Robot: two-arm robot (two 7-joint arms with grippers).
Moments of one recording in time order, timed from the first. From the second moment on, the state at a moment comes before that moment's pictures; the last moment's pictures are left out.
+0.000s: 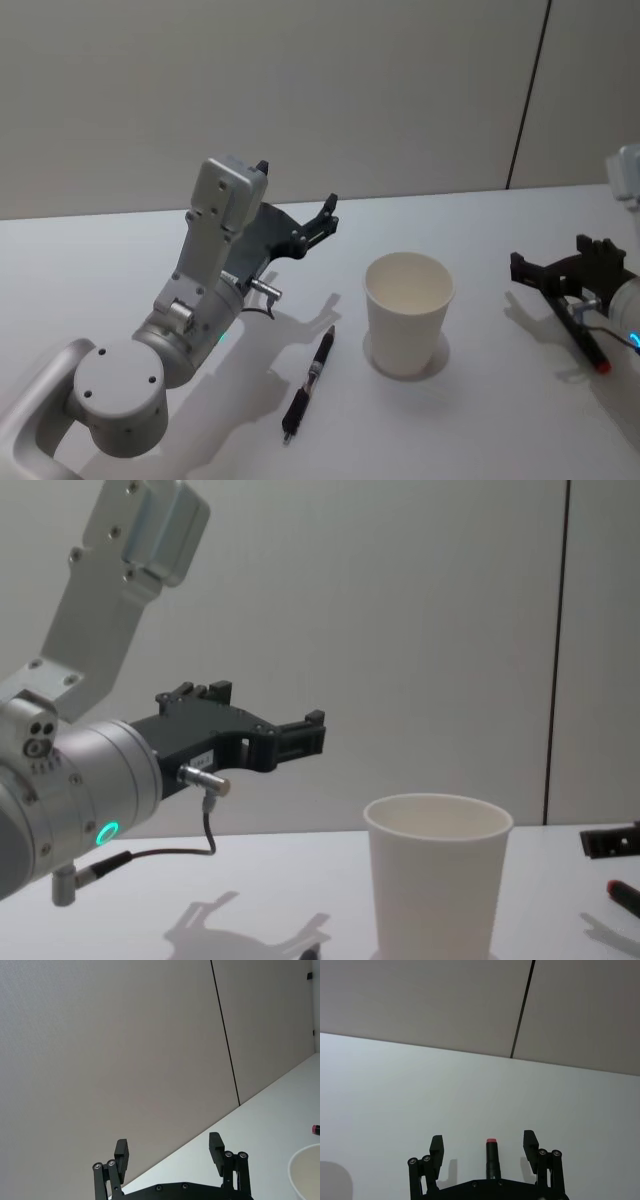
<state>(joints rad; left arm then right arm) -0.24 0.38 0.45 -1.63 -0.20 0.01 -0.01 0.16 0.31 -0.19 -1.70 0.24 0.62 0.05</state>
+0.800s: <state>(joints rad) -0.24 0.38 0.45 -1.63 -0.20 0.01 -0.01 0.21 0.30 -0.18 -1.68 0.23 0.80 0.08</state>
